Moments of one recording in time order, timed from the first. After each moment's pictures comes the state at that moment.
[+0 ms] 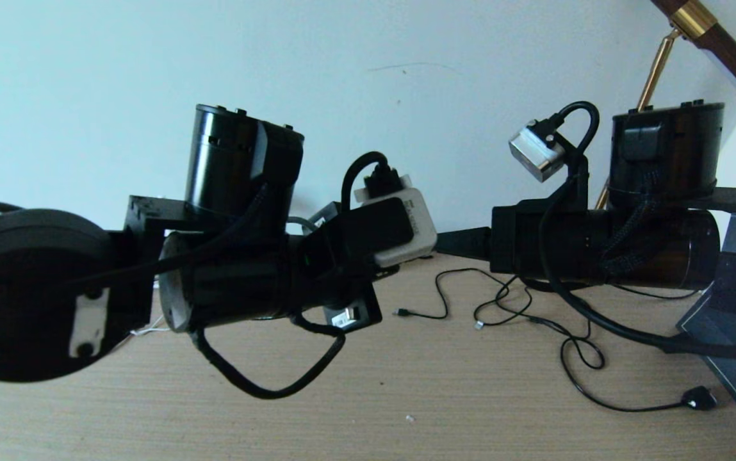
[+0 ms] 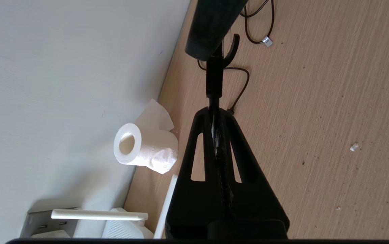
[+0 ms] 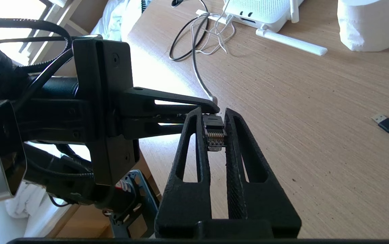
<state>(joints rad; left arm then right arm) -0.79 1.67 -1.23 -0.09 0.05 0.83 0.59 1.64 -1.11 -0.30 0.50 0.46</state>
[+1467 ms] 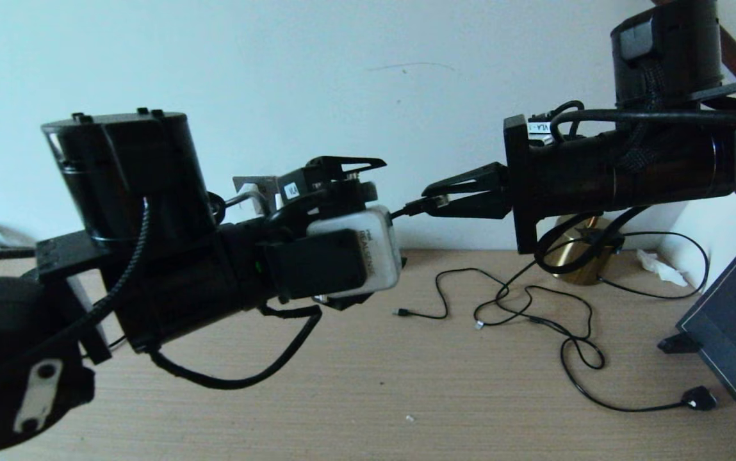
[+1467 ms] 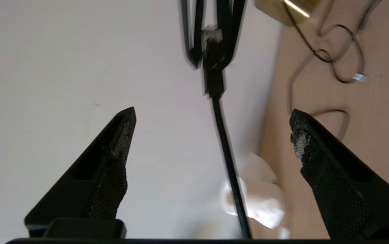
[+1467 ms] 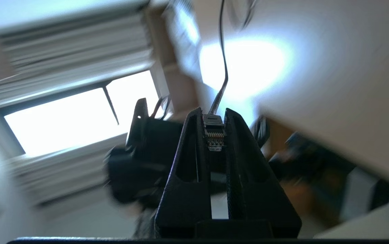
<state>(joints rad) -0.74 1.58 -0.98 -0.62 -0.10 1.23 0.52 1.71 -1.55 0.18 0.67 1.34</state>
